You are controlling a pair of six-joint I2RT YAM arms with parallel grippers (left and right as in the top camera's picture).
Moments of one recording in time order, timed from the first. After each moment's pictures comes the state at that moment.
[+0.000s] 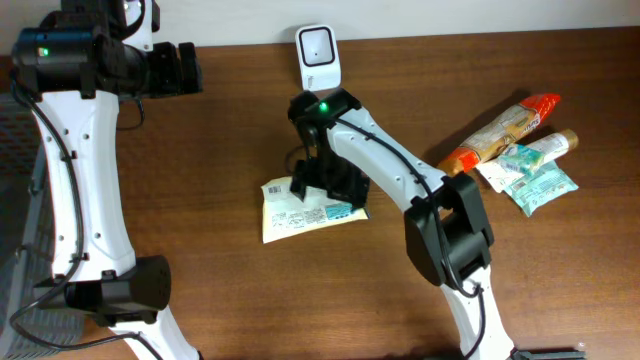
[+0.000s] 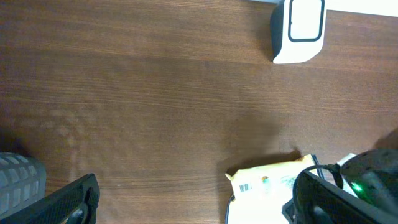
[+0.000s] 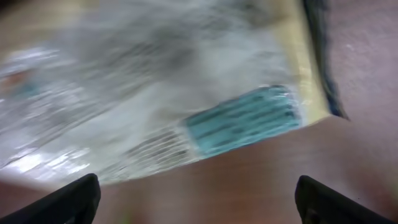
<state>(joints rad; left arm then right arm) 0.01 1.98 2.47 -1.50 0.10 -0.09 0.57 2.28 1.96 -1.42 -0.20 0.88</state>
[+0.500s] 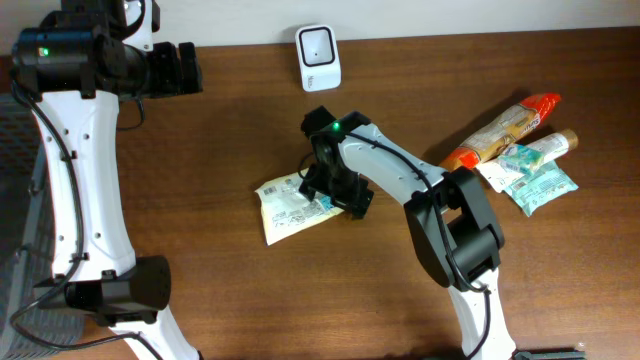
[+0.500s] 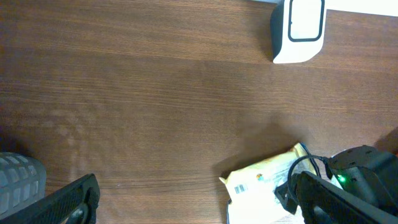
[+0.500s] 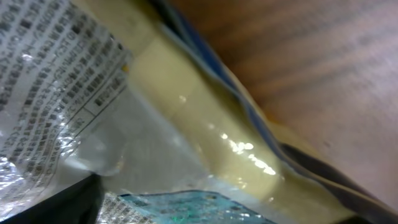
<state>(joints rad) 0.01 1.98 2.47 -1.50 0.10 -0.09 0.55 2.24 1.72 -1.10 -0.18 1.02</state>
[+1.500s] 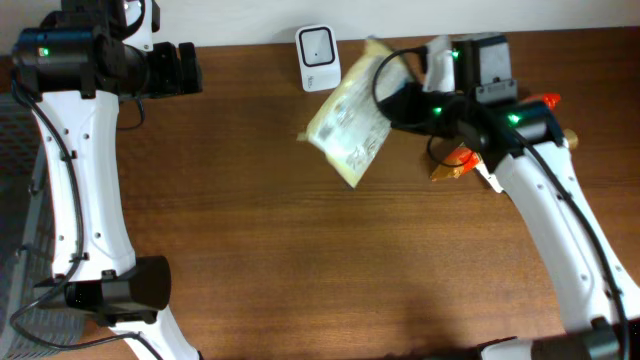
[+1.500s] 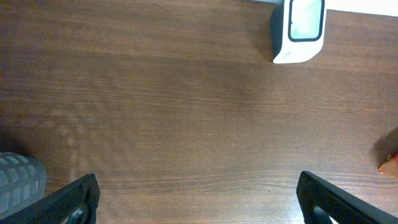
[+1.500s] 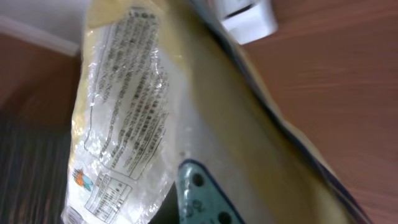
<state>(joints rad) 0.01 1.98 2.47 -1.50 0.10 -0.09 0.19 1.55 1.55 -0.77 -0.39 0.52</state>
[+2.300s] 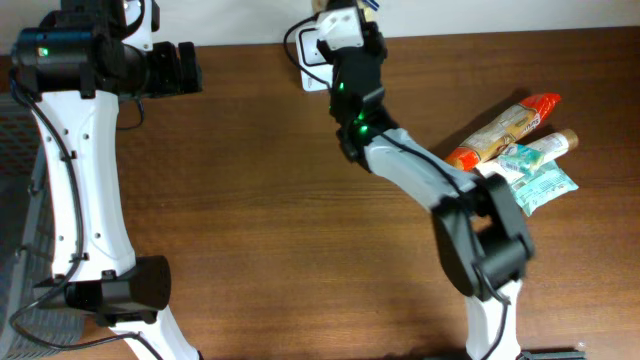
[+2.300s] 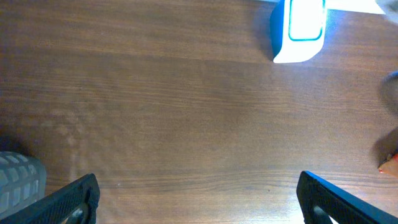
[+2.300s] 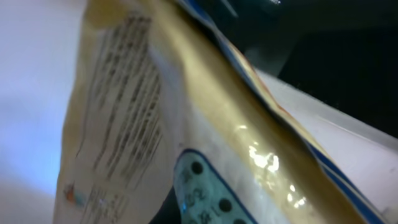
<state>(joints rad) 0.01 1.98 2.47 -1.50 0.10 -0.09 0.48 2.14 1.54 0.88 0.60 -0.60</state>
